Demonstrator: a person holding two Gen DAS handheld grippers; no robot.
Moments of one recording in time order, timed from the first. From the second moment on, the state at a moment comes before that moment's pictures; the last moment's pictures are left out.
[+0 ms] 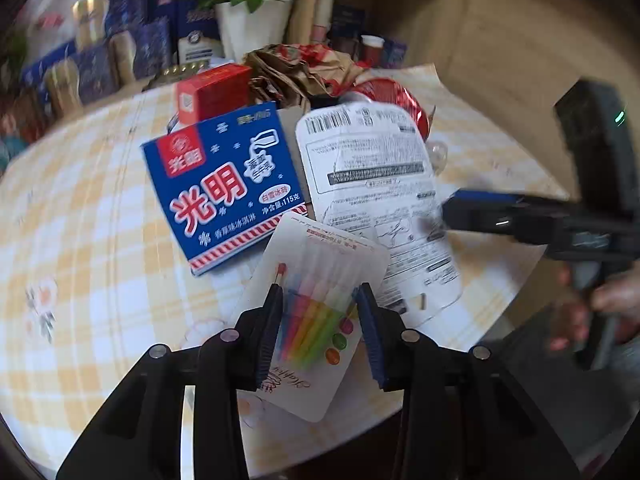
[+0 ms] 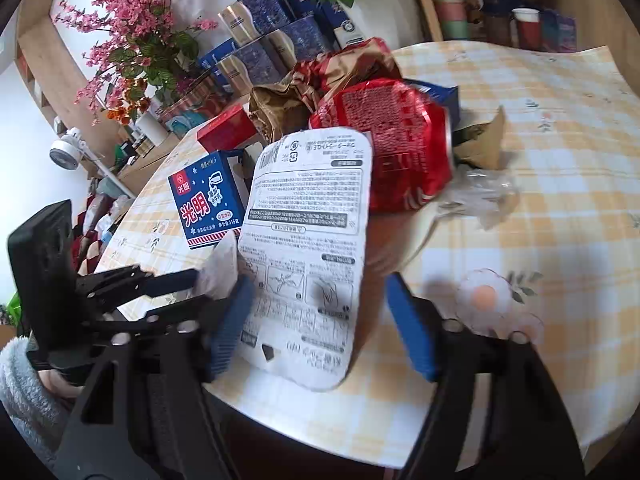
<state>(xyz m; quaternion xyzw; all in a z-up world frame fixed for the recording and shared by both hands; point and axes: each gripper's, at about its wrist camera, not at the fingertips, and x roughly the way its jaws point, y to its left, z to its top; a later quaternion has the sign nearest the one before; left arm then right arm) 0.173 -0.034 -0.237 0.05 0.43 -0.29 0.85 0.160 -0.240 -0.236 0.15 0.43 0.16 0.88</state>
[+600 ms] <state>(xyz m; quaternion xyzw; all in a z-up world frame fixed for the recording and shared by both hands) 0.140 -0.017 -0.207 0.01 0.40 -0.28 0.87 0.166 -0.239 -0.225 0.21 0.39 0.20 0.87</state>
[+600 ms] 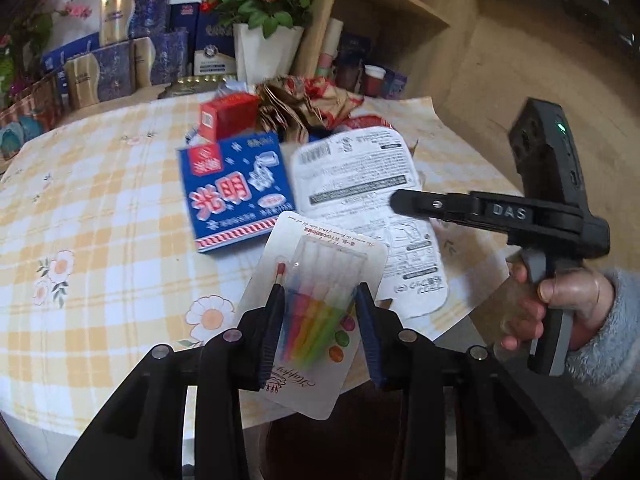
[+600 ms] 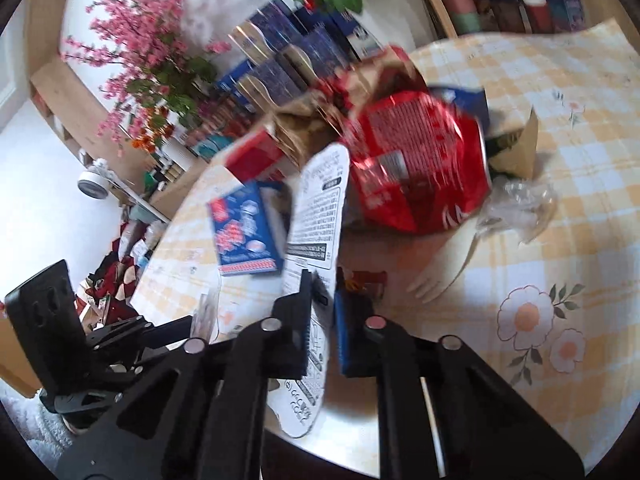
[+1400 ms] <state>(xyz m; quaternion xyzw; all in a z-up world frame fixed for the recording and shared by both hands) 0.057 0.038 -0.144 -0.03 0.35 -0.23 0.91 0.054 -0.234 -0.141 0.13 0.33 0.22 0.91</state>
